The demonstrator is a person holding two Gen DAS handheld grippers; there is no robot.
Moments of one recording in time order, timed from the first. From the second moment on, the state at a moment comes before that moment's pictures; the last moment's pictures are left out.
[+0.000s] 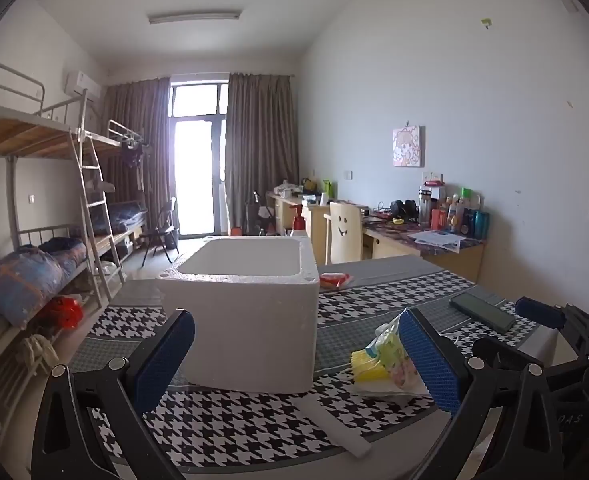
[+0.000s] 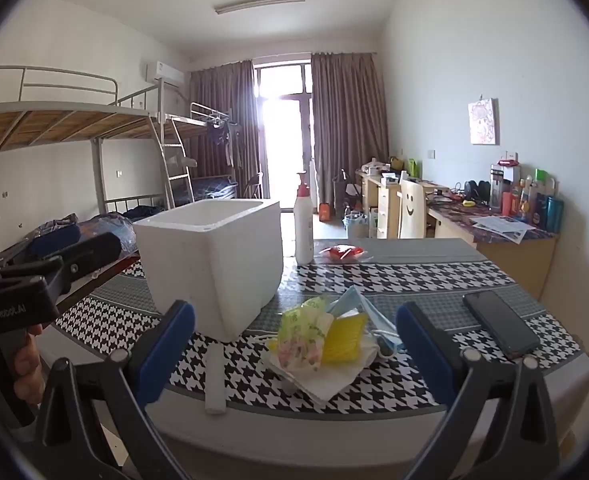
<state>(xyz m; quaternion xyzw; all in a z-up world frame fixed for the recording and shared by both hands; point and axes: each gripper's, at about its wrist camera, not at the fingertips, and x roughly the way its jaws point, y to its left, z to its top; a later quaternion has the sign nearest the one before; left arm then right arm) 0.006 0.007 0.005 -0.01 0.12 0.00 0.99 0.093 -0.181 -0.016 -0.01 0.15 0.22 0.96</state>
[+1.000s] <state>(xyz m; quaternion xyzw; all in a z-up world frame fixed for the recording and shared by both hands) 0.007 0.004 0.001 -0.01 0.12 0.01 0.99 0.100 -0.182 -0.017 -0.01 0.15 0.21 0.97</state>
